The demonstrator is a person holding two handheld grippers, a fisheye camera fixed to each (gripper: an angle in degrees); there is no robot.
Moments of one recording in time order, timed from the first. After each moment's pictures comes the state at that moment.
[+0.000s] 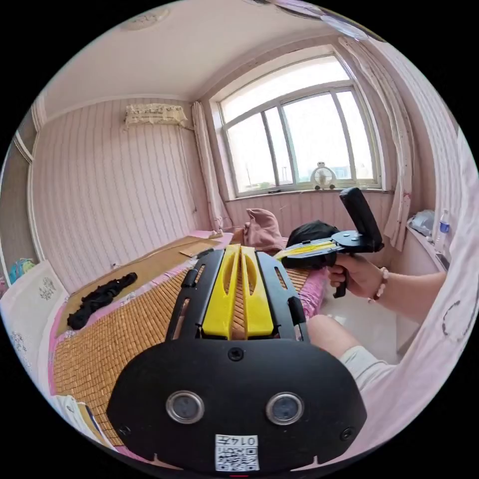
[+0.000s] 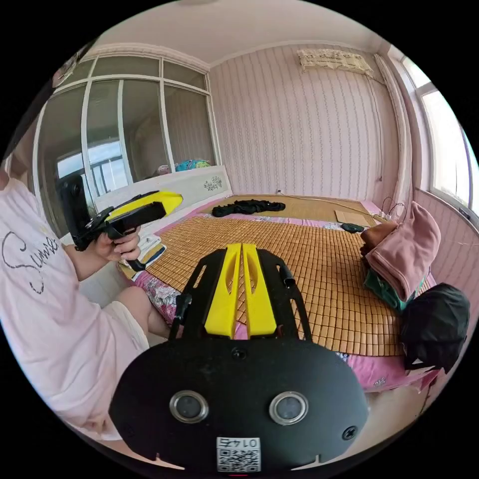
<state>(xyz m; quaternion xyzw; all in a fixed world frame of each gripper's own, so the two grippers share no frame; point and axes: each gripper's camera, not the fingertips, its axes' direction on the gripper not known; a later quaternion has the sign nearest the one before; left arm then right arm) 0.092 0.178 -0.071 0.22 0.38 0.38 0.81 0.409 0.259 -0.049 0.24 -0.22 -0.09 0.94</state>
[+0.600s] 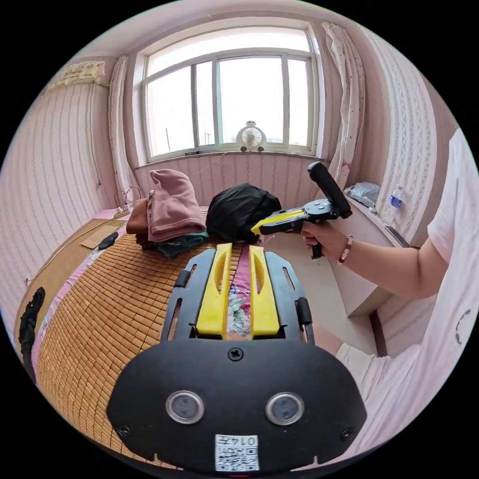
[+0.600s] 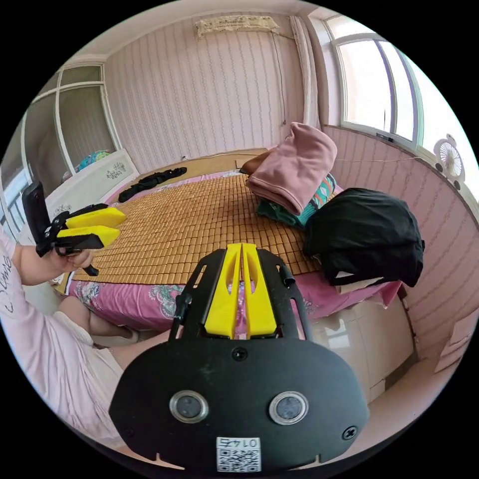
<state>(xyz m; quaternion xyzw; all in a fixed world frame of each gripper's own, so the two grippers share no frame) 0.349 0.141 0.072 0.13 0.50 0.48 0.71 0.609 0.268 0.039 0.09 0.00 0.05 0.99</state>
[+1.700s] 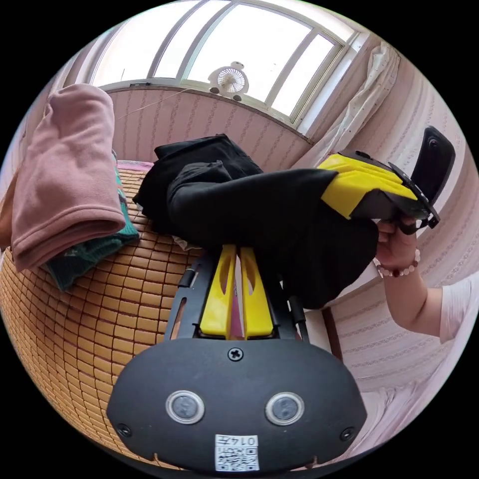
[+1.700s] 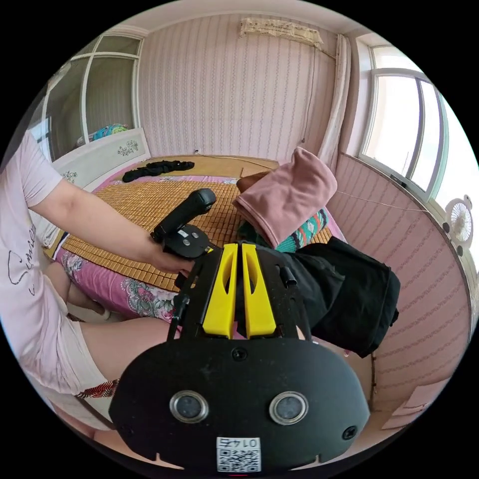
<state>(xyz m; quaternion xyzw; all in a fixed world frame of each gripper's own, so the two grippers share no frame) 0.578 0.085 0.204 -0.04 0.52 0.55 0.65 0.634 0.182 0.022 0.14 -0.02 -0.08 0.99</state>
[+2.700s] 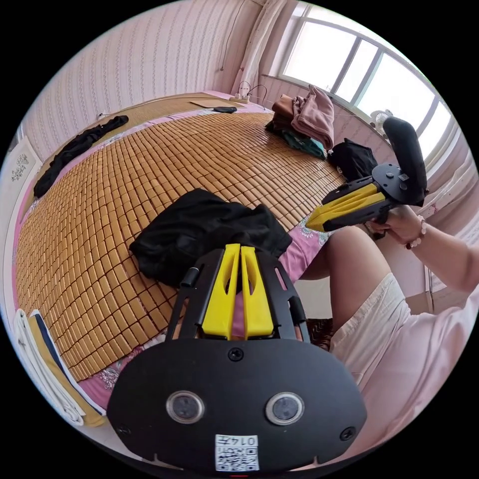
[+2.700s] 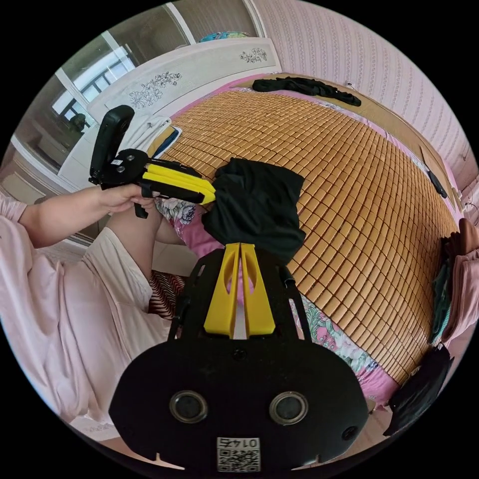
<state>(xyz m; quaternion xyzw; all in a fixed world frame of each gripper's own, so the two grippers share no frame) -0.027 0.081 0.263 -0.09 0.30 0.29 0.90 0.193 0.067 0.203 -0.11 -0.25 -0.29 0.92</state>
